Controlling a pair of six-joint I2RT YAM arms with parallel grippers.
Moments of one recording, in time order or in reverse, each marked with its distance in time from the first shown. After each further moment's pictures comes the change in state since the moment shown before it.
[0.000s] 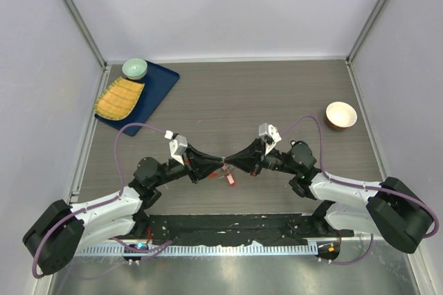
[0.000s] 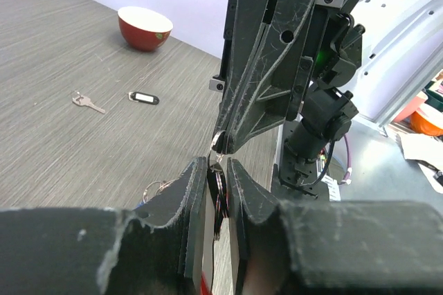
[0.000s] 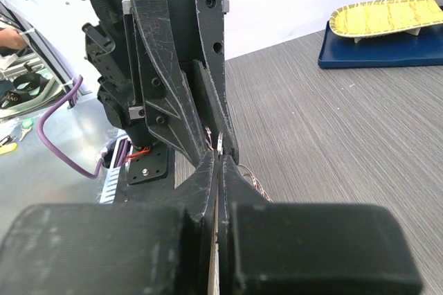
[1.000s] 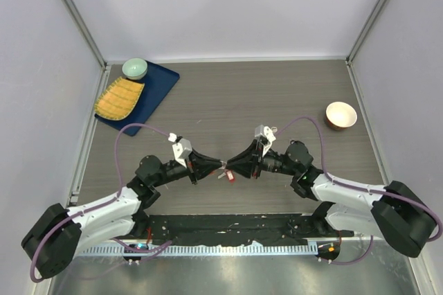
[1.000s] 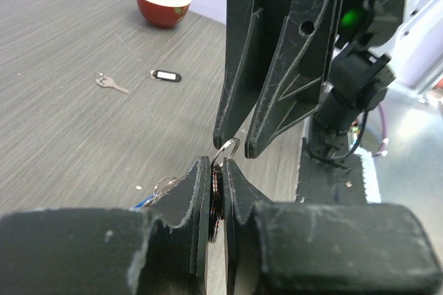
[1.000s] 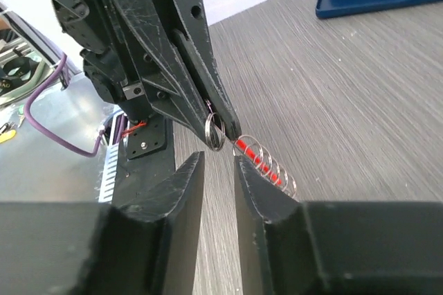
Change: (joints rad) left arm 0.007 -0.019 0.001 -0.094 0.015 0.114; right arm -0.003 -0.008 -0.006 -0.109 -0.001 0.003
